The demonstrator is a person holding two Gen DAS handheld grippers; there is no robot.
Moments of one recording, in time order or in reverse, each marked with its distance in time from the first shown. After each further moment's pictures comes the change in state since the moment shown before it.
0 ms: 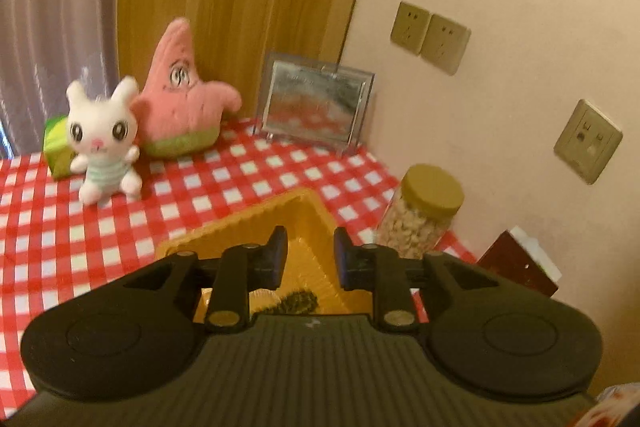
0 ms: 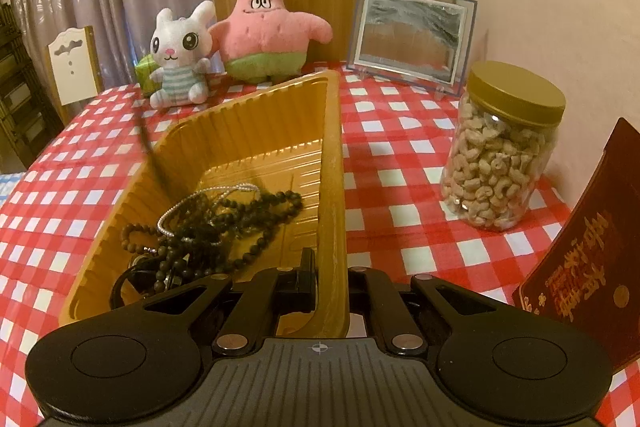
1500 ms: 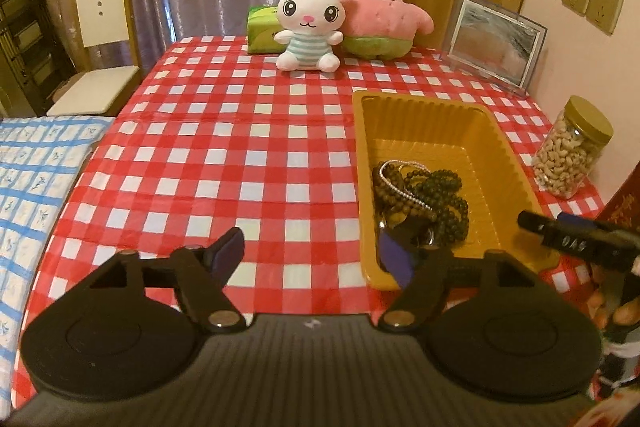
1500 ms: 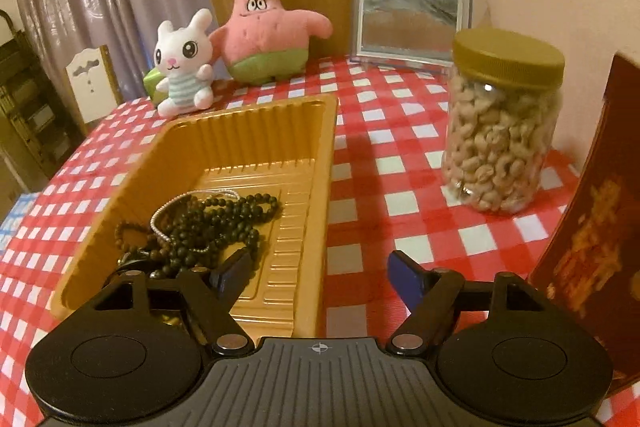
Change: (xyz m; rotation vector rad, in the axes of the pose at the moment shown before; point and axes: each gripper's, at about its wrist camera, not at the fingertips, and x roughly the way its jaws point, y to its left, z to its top) left arm -0.068 0.017 -0.141 -0.239 0.072 0.499; right arm 0.002 -0.043 -0.004 0.054 -0.015 0.124
